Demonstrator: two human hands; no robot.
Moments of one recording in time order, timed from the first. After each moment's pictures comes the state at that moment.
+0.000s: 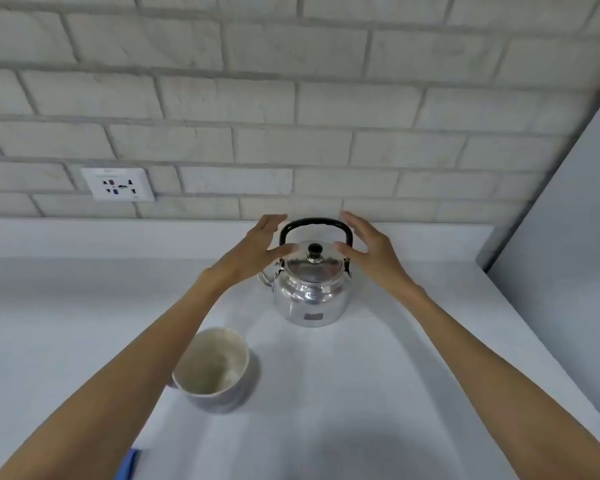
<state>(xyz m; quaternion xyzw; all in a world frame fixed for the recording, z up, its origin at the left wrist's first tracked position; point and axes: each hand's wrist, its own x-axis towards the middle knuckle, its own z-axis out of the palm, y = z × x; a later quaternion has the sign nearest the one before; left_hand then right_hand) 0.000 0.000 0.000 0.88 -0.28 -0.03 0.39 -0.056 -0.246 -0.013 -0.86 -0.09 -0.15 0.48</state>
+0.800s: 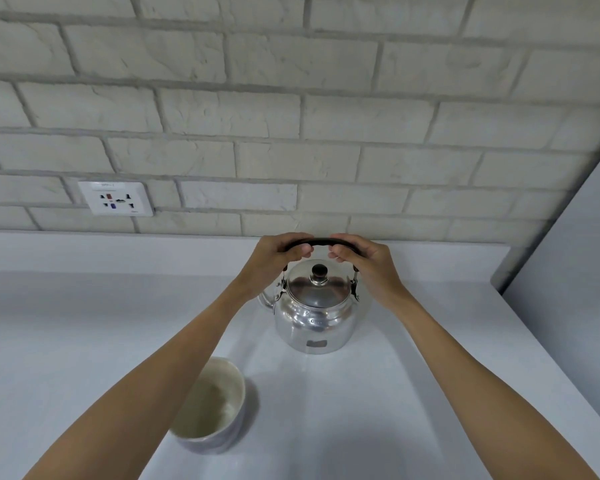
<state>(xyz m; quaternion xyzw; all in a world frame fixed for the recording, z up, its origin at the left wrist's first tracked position) 0.005 -0.030 0.009 0.74 -0.25 -0.06 0.62 -0.029 -0.232 -0.011 -0.72 -0.10 -0.14 0.67</state>
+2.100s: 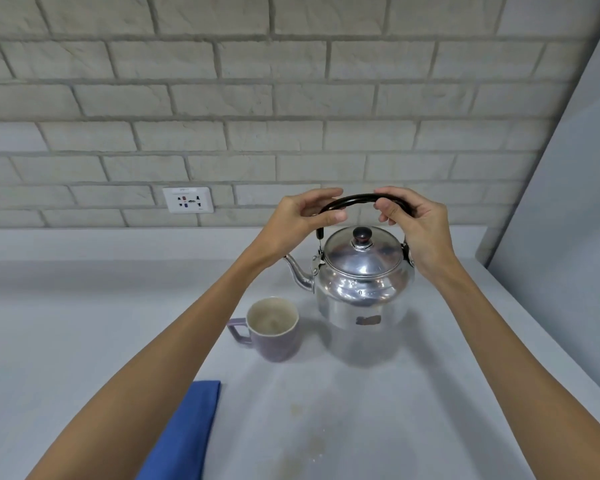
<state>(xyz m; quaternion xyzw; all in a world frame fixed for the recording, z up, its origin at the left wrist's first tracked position) -0.162 0.032 0.128 0.72 -0.31 -0.04 0.62 -0.208 -0.173 0.111 -0.70 -0.14 -0.30 0.64</state>
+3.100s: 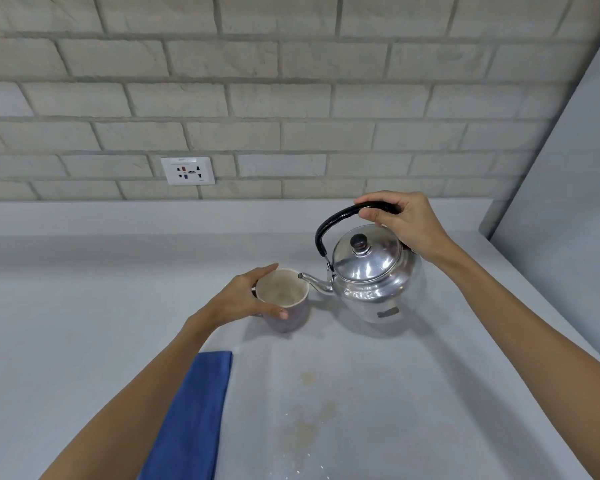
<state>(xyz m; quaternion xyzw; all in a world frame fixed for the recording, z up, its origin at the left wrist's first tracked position) -0.157 0.141 -0.036 0.82 -0.18 -0.19 0.51 -0.204 -0.156 0.085 -0.82 -0.13 -0.18 0.53</state>
